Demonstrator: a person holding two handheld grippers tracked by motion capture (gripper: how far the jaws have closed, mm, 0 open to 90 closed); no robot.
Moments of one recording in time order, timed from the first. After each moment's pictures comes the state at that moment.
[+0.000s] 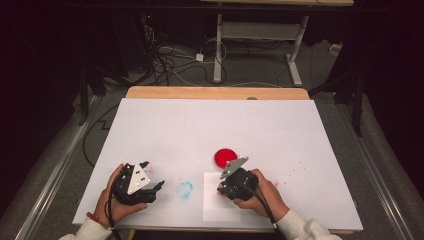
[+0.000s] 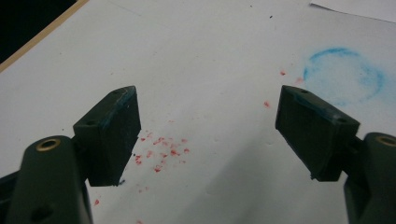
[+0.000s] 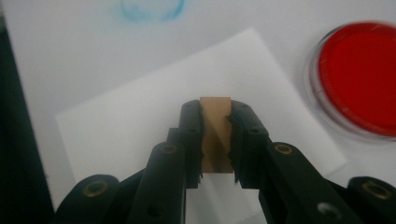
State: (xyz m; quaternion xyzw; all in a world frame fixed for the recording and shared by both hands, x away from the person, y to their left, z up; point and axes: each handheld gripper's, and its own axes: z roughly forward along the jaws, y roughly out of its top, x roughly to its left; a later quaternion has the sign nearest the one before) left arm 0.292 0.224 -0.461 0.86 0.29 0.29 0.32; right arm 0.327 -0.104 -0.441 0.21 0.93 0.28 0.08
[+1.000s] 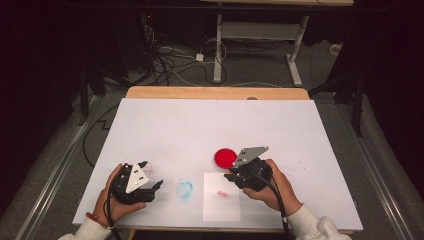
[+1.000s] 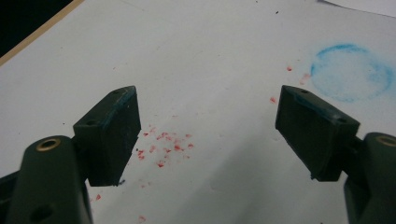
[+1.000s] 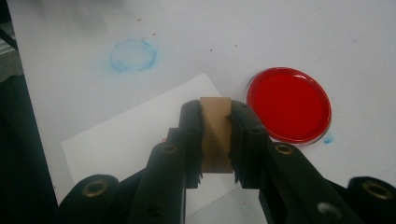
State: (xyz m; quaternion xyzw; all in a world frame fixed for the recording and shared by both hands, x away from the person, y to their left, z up) left arm 0.294 0.227 -0.463 0.85 0.29 0.28 0.32; right arm 0.330 -0.129 -0.402 0.22 0.91 0.33 0.12
